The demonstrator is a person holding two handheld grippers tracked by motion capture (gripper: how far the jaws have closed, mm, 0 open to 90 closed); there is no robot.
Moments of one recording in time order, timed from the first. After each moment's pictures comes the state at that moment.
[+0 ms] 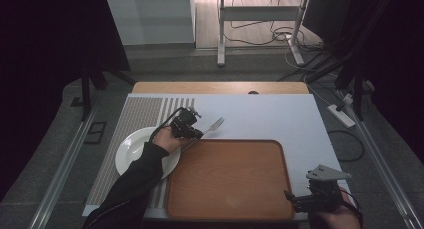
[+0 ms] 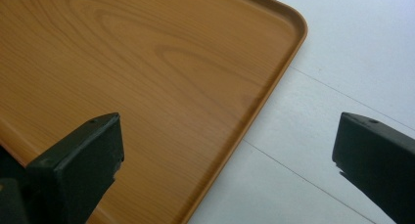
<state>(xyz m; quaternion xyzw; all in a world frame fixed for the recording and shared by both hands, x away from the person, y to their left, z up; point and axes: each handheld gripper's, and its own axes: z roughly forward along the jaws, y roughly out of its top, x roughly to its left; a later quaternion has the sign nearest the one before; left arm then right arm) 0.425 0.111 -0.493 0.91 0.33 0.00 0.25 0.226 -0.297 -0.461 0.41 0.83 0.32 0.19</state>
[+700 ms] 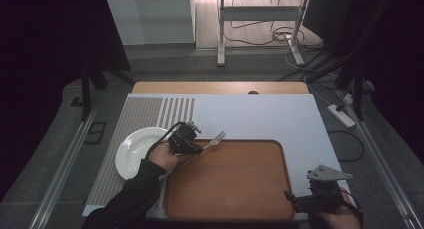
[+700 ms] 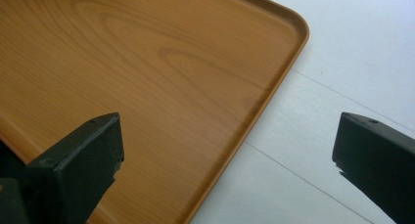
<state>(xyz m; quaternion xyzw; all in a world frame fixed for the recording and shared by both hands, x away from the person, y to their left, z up) 0.369 0.108 -0.491 0.91 0.33 -0.01 0.25 0.225 -0.298 -0.461 0.40 0.83 0.33 0.18</state>
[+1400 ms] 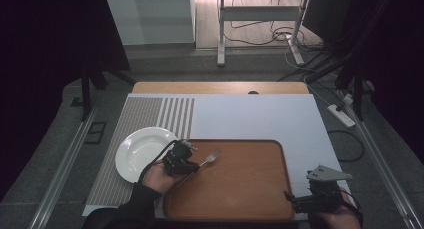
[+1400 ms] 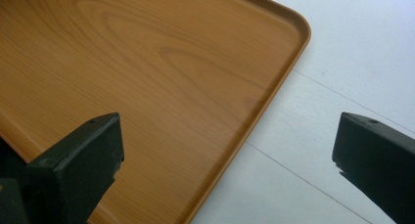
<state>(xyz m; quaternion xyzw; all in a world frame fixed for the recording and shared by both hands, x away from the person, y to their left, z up) 0.307 0.110 -0.497 0.90 0.36 -0.01 0.24 0.225 -0.297 -0.461 0.40 0.84 0.33 0.18</state>
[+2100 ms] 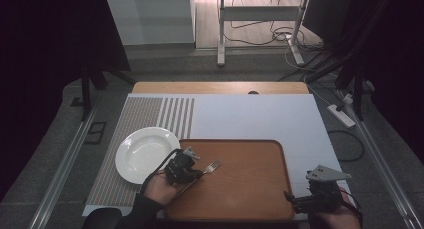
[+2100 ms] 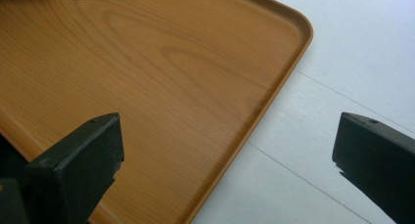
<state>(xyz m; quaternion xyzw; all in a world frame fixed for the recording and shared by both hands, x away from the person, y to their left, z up) 0.289 0.097 -0.502 0.90 0.34 -0.02 0.27 0.225 -0.297 -0.461 0.40 0.84 0.33 0.18</state>
